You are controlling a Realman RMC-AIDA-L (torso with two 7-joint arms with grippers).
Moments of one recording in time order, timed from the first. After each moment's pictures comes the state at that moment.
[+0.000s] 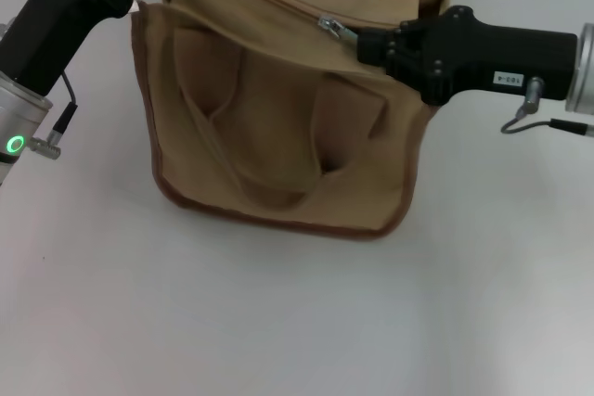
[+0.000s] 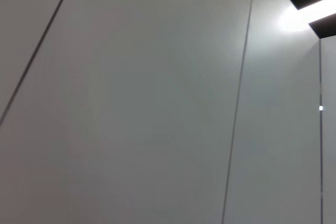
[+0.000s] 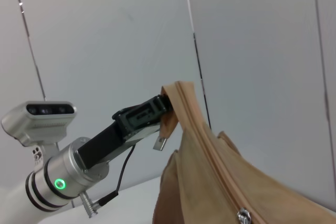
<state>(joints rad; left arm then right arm) -0.58 -2.07 0.11 0.08 1.62 1.71 -0.78 0.43 2.08 -1.20 -1.02 -1.54 -1.35 1.62</state>
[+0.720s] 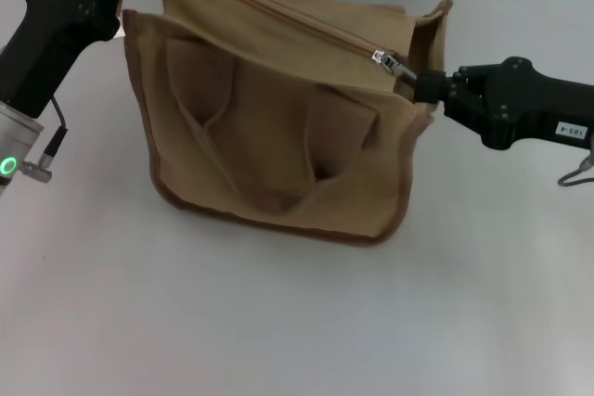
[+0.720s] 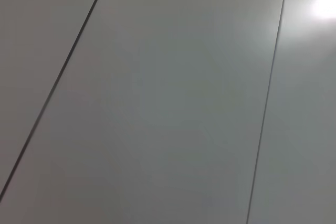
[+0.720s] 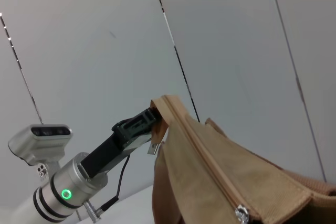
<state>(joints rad) -0.54 -2.08 0.11 0.07 1.61 1.67 -0.78 0.33 2.08 -1.09 -0.96 -1.53 -1.48 1.60</state>
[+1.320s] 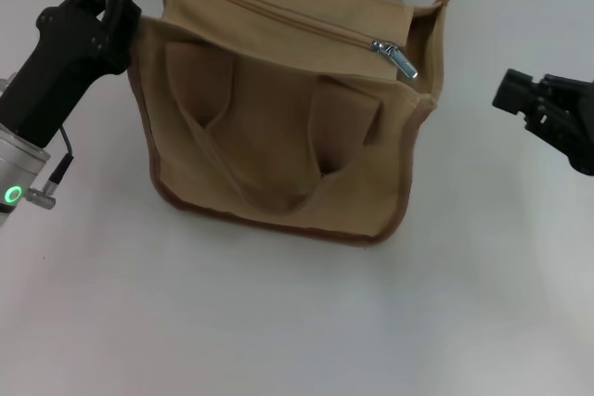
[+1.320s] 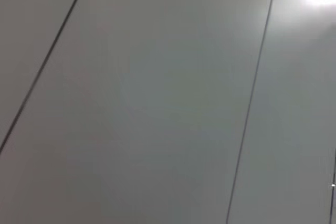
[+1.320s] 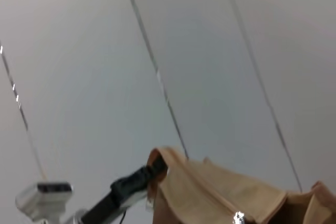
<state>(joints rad) -0.50 -2.08 0.13 0.06 1.65 1.69 -0.76 0.28 2.08 -0.83 -0.76 -1.50 -1.71 1.42</state>
